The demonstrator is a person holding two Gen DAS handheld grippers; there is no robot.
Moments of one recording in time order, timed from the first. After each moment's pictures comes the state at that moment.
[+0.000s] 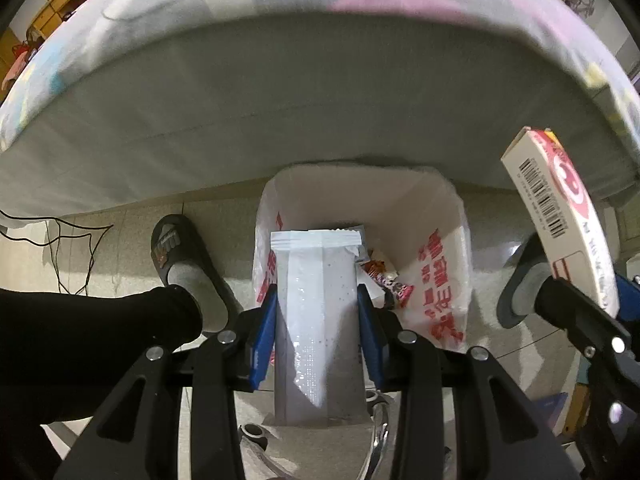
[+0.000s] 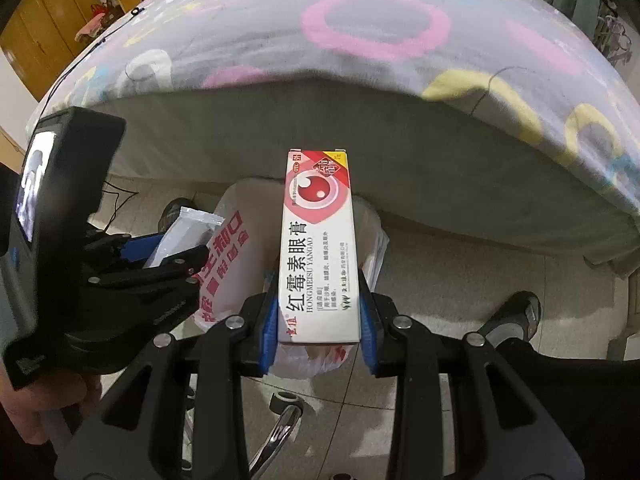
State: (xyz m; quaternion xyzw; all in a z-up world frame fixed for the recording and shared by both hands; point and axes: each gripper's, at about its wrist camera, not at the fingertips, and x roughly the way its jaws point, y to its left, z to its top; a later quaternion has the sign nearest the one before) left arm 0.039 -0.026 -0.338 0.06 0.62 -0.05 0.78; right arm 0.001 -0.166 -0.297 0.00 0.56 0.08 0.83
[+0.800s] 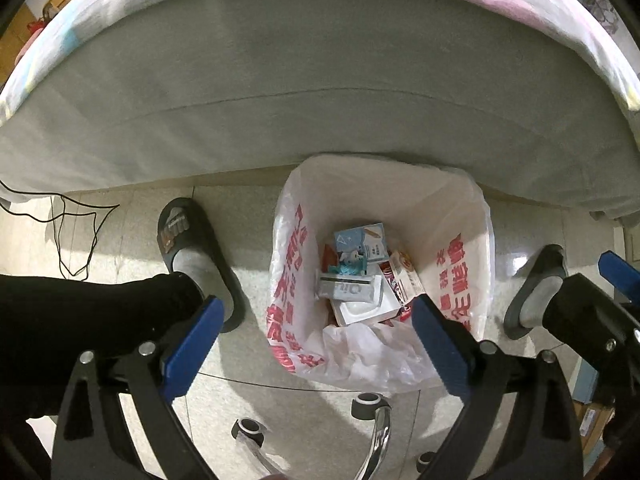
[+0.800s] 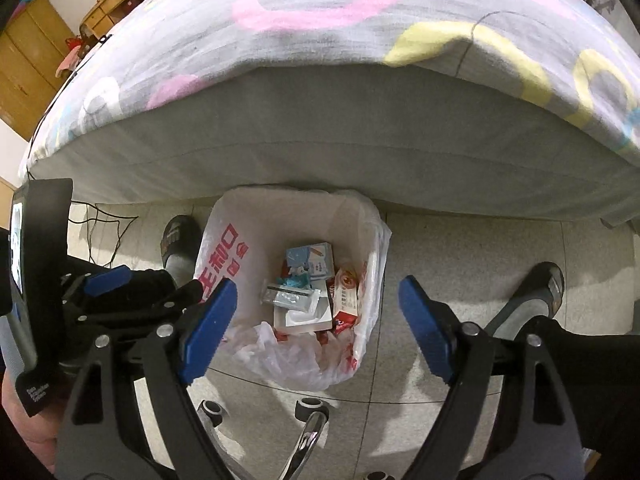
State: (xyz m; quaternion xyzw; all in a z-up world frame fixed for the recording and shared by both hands) left arm 0.045 -0.007 -0.351 0.03 0.63 -0.02 0.78; right arm 0.022 -0.183 -0.318 0.07 0.57 0.06 0.81
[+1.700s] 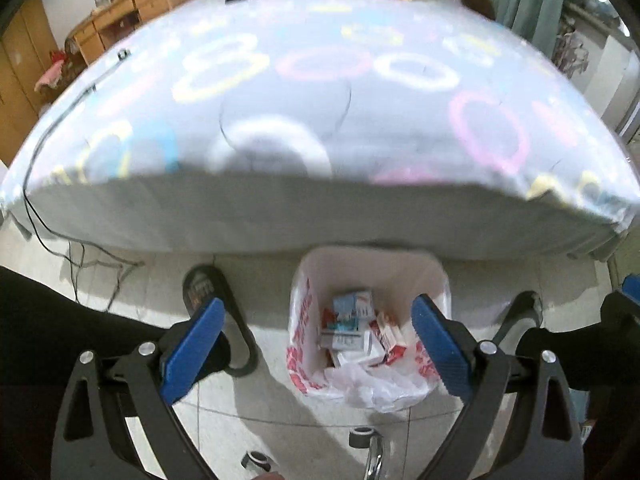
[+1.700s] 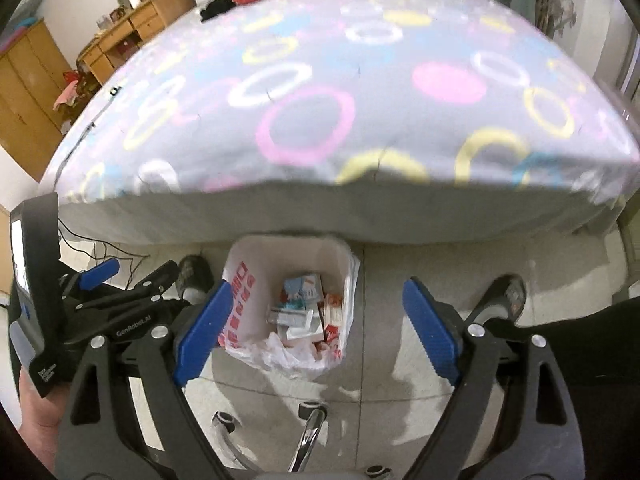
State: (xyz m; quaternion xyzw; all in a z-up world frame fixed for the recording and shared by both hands) left arm 0.024 0.003 -0.232 0.03 0.51 -0.03 0.86; right arm -0.019 -0.204 -0.195 0.08 0.51 0.03 0.86
